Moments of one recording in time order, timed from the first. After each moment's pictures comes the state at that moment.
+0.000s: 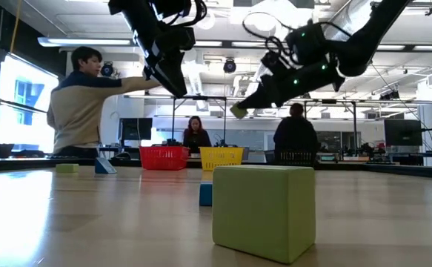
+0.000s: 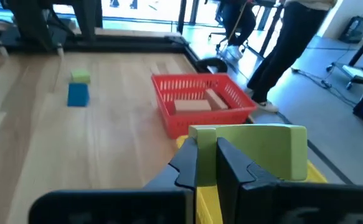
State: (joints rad) left arm 0.41 1.52 1.22 -0.69 -0.09 -0.10; right arm -0.45 1.59 0.68 0.63 -0.10 -0.20
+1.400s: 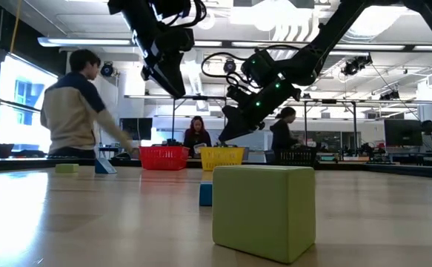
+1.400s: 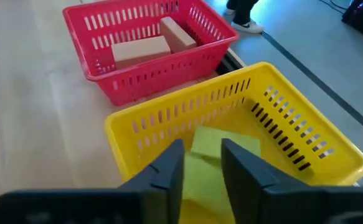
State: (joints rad) left arm 0.40 1.52 1.22 -0.70 -0.09 -0.13; right arm -0.50 1.92 1.09 0.26 0.03 -0.08
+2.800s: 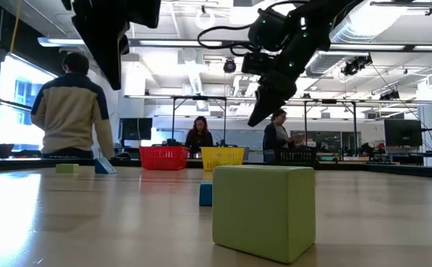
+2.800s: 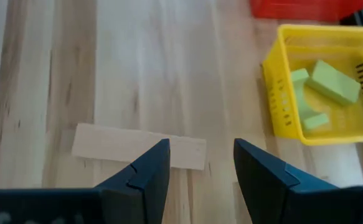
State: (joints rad) left arm -0.12 1.52 1.22 -1.05 -0.20 -0.54; right arm -0.28 1.63 1.09 -0.40 0.00 -0.28
